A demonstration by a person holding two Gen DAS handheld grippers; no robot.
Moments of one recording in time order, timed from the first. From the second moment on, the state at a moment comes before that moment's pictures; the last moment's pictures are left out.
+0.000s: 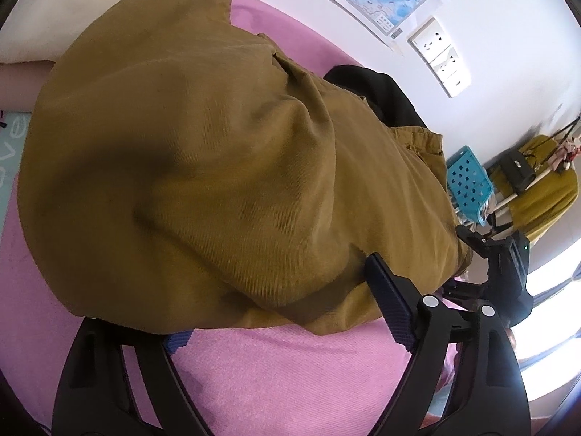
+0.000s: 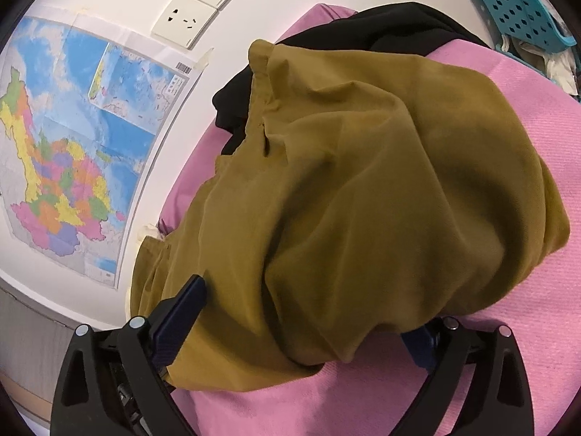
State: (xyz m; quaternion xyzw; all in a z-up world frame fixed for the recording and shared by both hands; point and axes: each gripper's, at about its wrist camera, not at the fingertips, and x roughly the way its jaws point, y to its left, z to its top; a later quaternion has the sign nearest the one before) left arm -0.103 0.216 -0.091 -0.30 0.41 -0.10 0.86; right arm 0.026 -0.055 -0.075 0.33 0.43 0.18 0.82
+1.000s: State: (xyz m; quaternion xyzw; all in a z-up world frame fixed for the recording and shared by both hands) left arm -0.159 0.279 -0.028 -0.16 0.31 -0.07 0.93; right arm 0.020 -0.063 -0.014 -0.03 0.38 0.13 0.92
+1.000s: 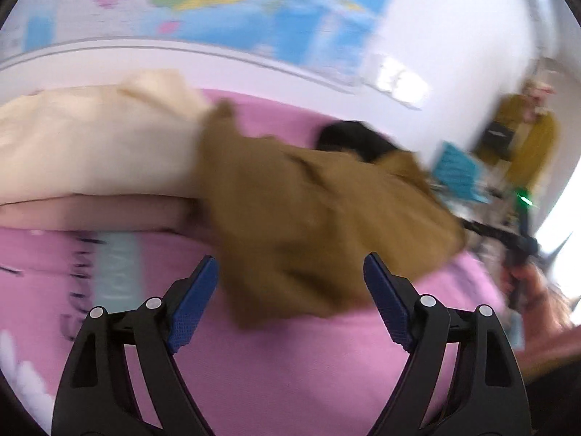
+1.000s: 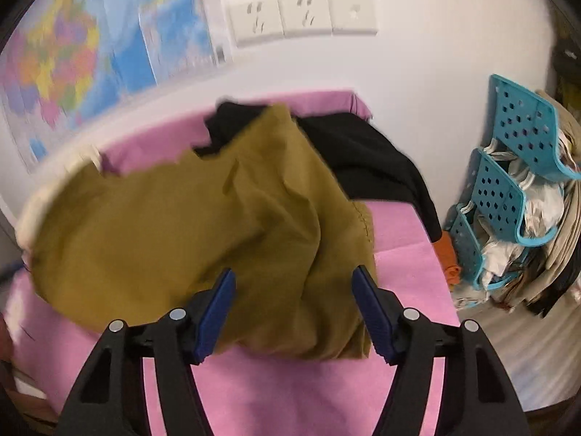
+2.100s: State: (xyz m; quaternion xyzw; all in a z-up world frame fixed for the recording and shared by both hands) left arm -0.042 0.256 -0.028 -0.03 0.39 -0.01 0.92; right arm 0.080 0.017 -0.029 -0.06 0.41 0.21 0.89
